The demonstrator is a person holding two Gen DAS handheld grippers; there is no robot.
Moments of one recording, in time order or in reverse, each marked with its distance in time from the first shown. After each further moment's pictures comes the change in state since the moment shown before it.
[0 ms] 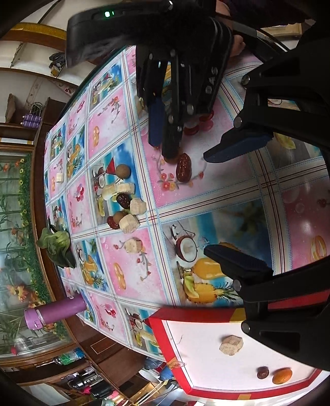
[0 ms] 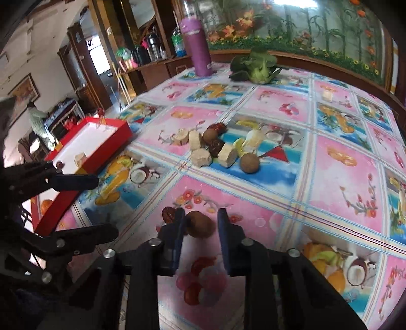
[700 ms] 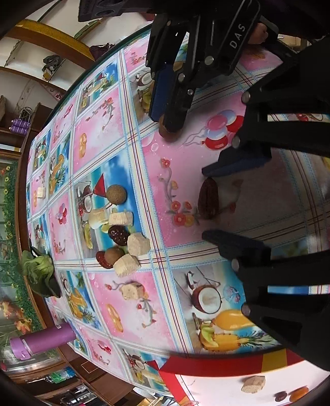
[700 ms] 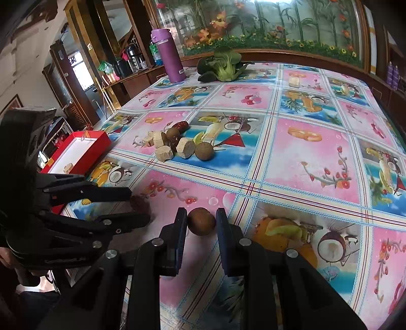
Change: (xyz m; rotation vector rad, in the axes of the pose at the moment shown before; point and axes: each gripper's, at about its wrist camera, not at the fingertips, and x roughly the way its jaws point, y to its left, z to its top) left arm 0.057 -0.024 0.025 -0.009 0.084 -0.084; right arm -0.024 -0.041 -0.017 0.121 -0.044 -0.034
